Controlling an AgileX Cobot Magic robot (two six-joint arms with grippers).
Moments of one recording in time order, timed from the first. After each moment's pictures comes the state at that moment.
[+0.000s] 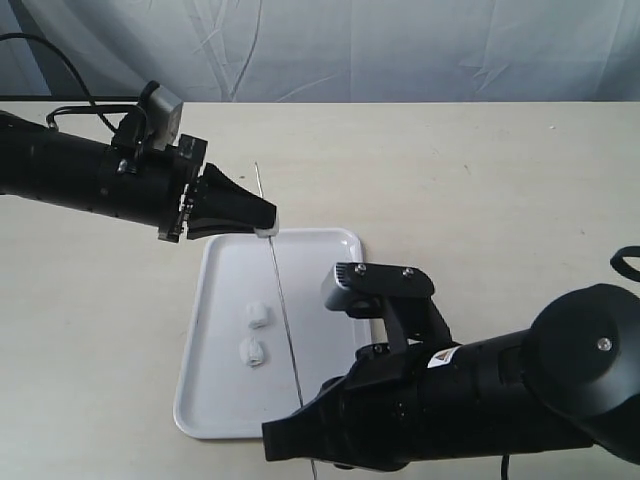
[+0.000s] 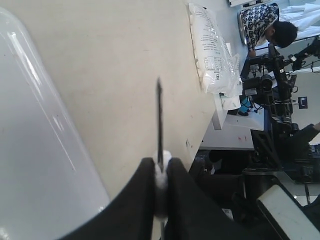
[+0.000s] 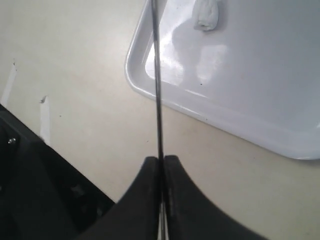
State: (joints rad) left arm -0.14 1.81 -0.92 -1.46 1.18 1.08; right arm 1.04 1.42 -0.53 1.28 0.21 -0.54
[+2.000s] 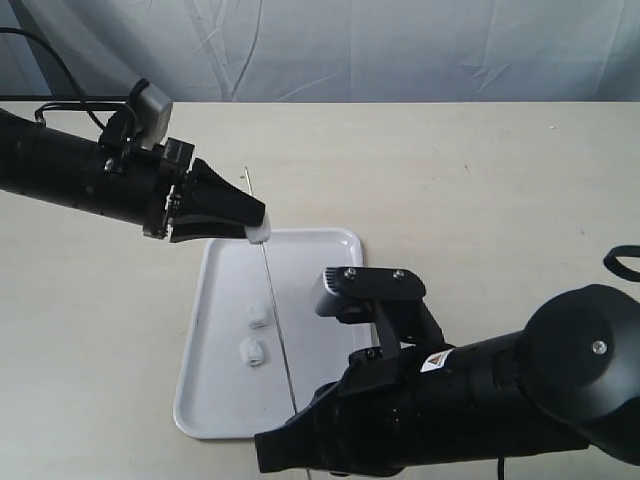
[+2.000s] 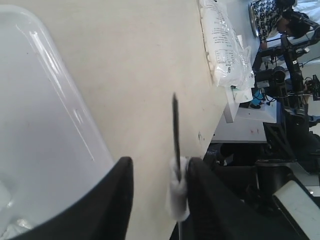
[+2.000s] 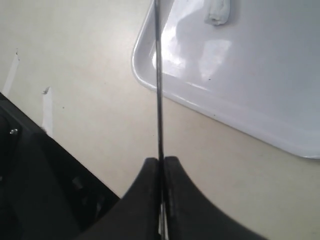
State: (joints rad) left arm -0.11 1.81 -0.94 -1.38 1.21 1.08; right arm 1.05 1.42 -0.55 1.27 0.20 -0.54
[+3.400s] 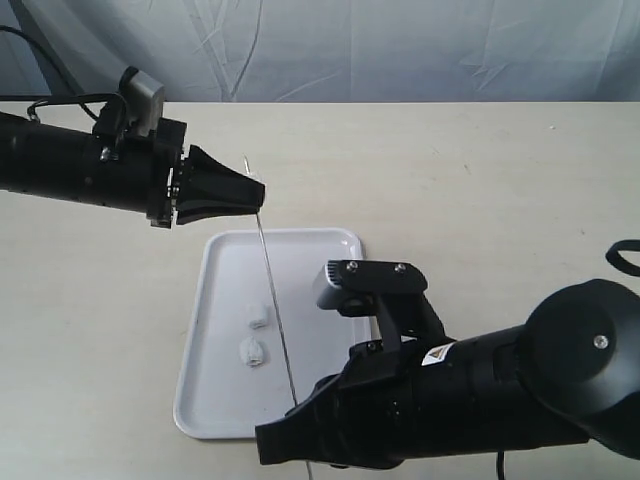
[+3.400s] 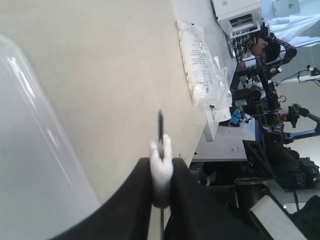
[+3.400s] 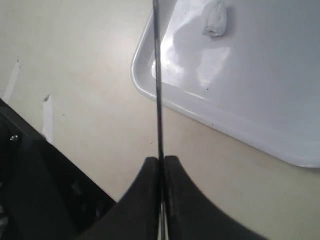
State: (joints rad) left arm -0.10 1.81 -0.92 -1.50 1.24 1.12; right arm 1.05 1.42 -0.55 1.26 0.22 -0.54
